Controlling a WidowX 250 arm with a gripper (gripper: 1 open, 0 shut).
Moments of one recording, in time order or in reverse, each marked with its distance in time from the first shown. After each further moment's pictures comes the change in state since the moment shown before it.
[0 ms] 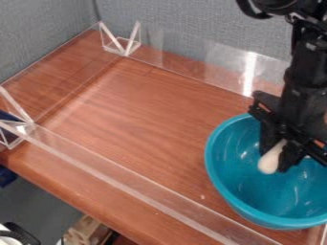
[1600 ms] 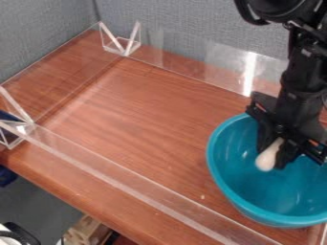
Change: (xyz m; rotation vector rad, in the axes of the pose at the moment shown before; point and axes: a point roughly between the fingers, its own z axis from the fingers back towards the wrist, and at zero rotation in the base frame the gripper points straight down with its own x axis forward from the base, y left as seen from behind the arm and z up) arm 0.009 0.009 -0.007 0.034 -0.040 0.026
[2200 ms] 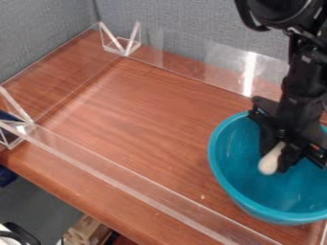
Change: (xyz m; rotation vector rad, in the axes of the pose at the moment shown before) arm 0.003 -0.003 -0.010 -0.012 -0.004 0.001
